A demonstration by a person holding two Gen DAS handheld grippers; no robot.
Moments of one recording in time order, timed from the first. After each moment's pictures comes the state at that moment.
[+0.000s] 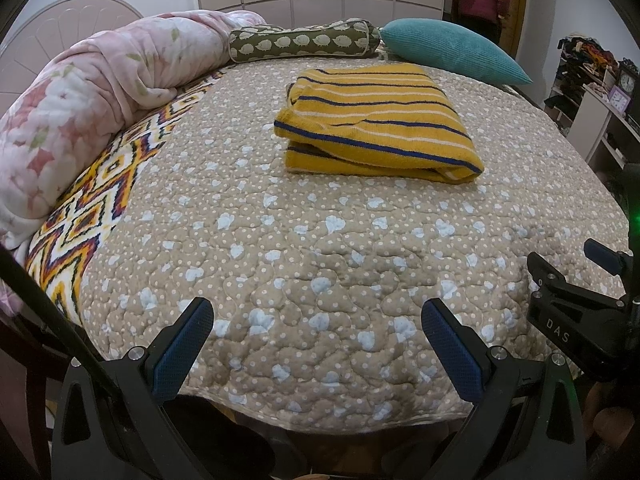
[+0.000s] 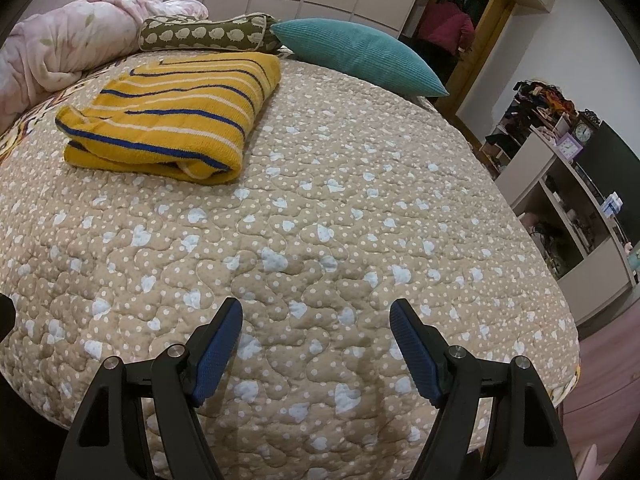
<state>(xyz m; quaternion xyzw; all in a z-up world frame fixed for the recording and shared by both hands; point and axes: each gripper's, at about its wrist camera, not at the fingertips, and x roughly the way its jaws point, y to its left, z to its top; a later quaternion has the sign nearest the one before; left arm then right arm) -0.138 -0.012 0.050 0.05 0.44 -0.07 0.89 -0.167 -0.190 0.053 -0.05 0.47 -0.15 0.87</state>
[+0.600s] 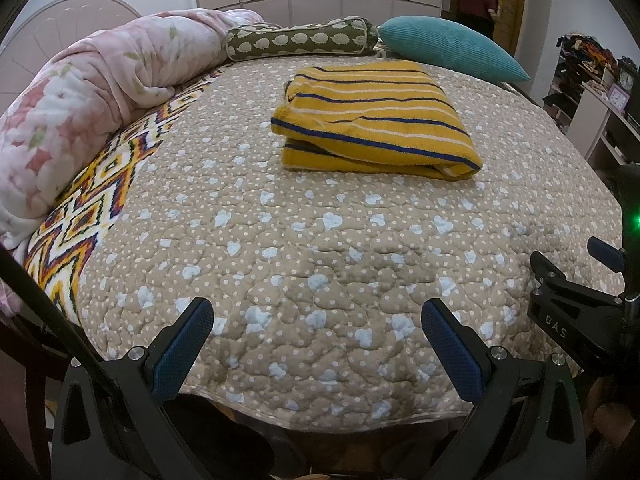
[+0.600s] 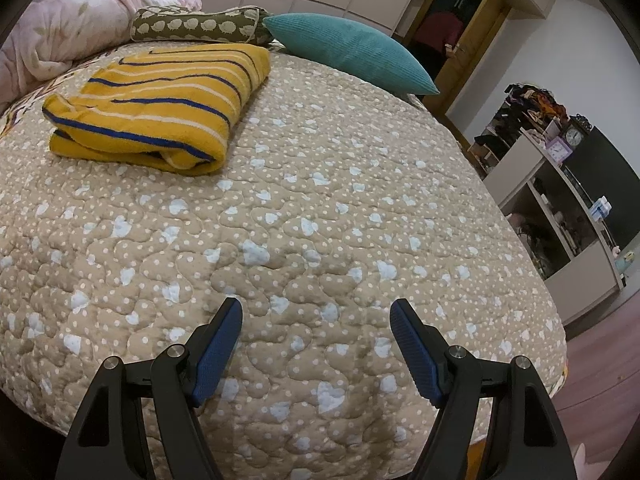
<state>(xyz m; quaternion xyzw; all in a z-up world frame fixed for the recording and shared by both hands) -0.140 -0.011 0.046 0.05 0.45 -0.08 0.89 -0.166 -0.194 0.048 -0.07 0.47 -0.17 0.86</state>
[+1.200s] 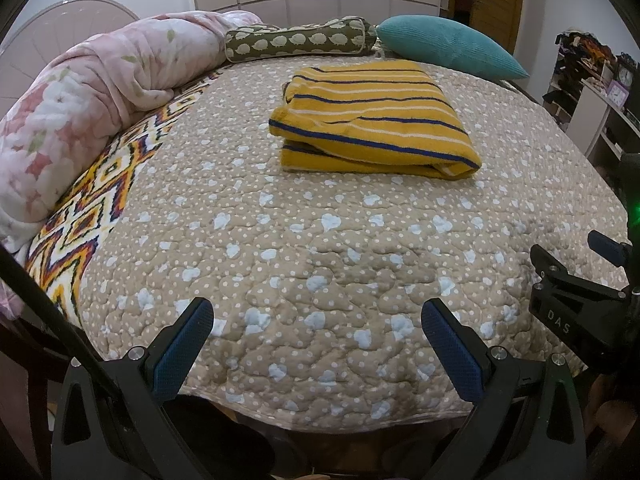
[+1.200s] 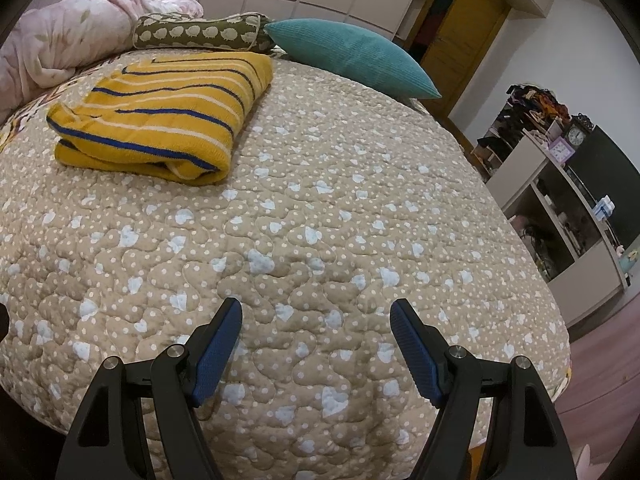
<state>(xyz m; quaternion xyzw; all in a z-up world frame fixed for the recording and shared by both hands) -0.140 -0.012 0.046 0.06 0.45 -0.08 0.89 -0.166 -0.192 0.052 -0.06 0.47 -0.17 0.87</state>
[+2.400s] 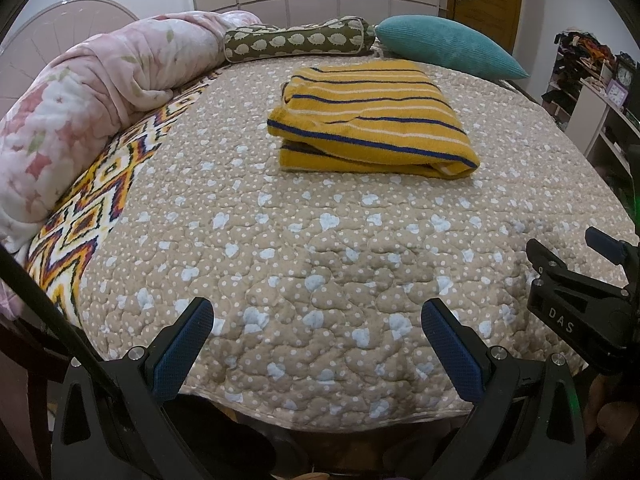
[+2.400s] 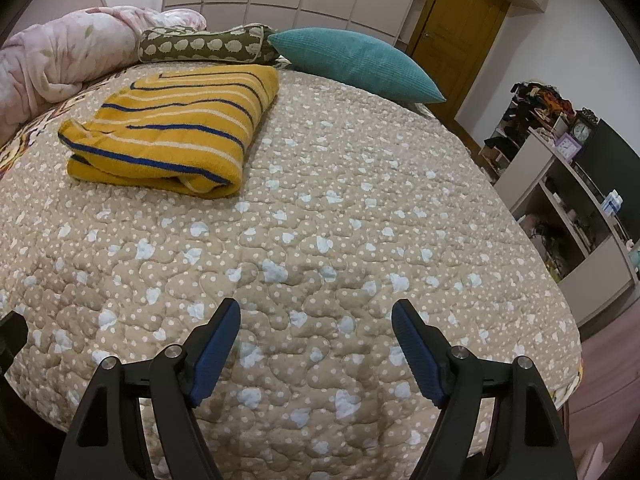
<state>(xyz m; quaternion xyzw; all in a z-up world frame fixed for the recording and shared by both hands) -0.137 -0.009 0.045 0.06 0.45 -0.08 0.89 -0.167 -0.191 0.057 -0.04 0.45 -0.15 0.88</state>
